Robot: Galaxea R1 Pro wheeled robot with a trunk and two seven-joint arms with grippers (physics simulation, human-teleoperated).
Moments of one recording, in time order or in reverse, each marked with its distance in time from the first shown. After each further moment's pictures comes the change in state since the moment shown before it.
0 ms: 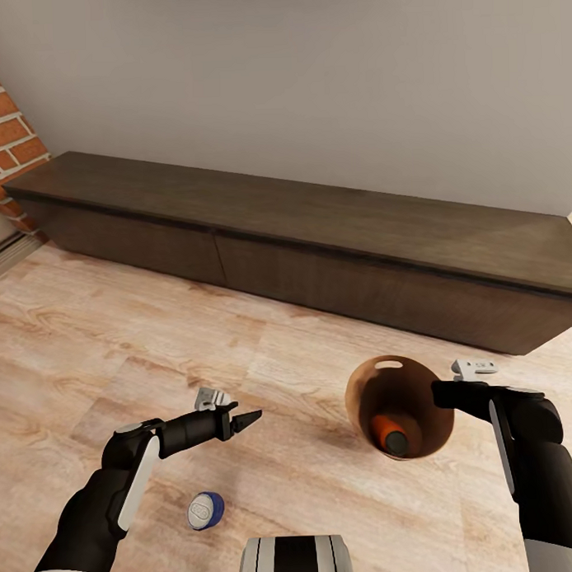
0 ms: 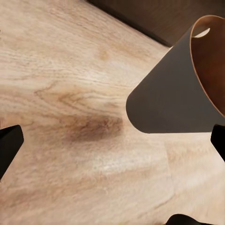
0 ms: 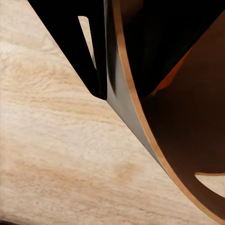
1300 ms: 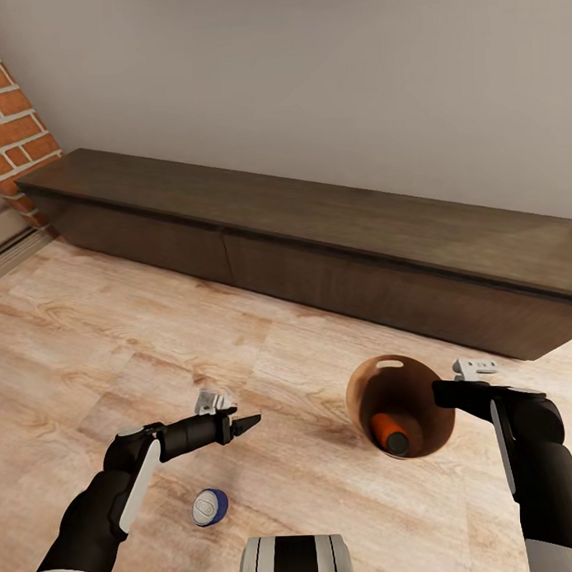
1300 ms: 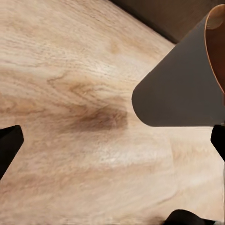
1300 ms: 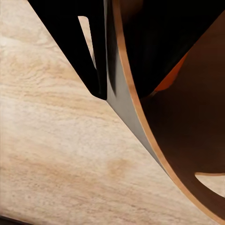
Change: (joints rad) left arm 0.001 0.001 0.000 0.041 -0.002 -0.007 0.014; right arm 0.000 0.000 -0.006 0.000 -0.001 -0.006 0.000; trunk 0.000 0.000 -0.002
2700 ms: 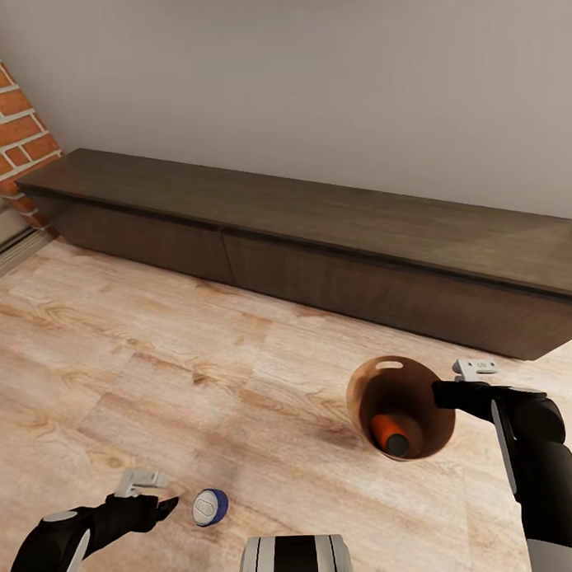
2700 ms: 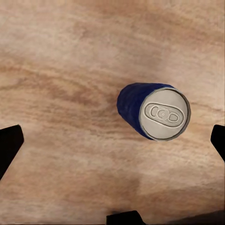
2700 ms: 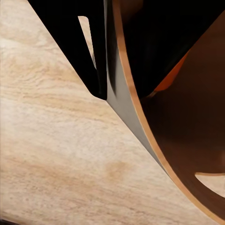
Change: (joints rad) left arm 0.323 0.123 0.148 -0.159 -0.201 0.119 0.342; right arm 0.000 -0.007 0.005 0.000 0.002 0.011 0.012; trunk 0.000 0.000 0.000
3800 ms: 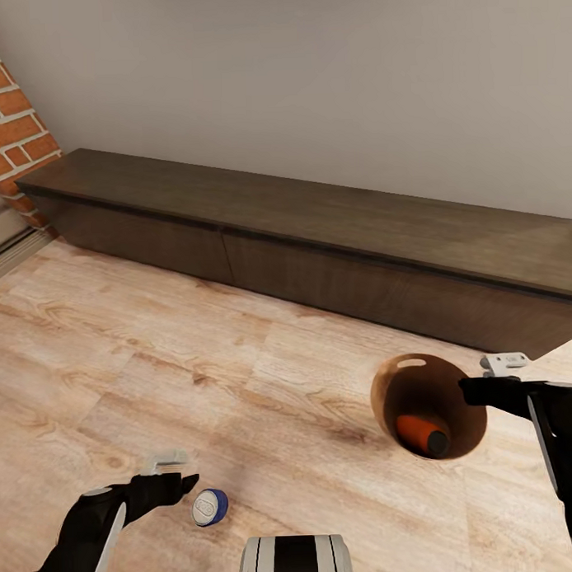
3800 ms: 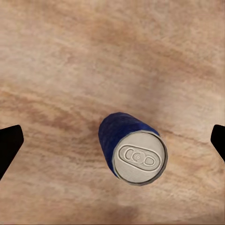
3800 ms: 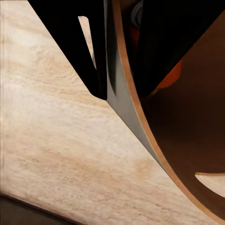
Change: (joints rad) left arm -0.102 -0.113 -0.003 0.081 0.004 -0.004 0.117; right arm 0.000 -0.146 -0.011 0.000 -0.004 0.002 0.085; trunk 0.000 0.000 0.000
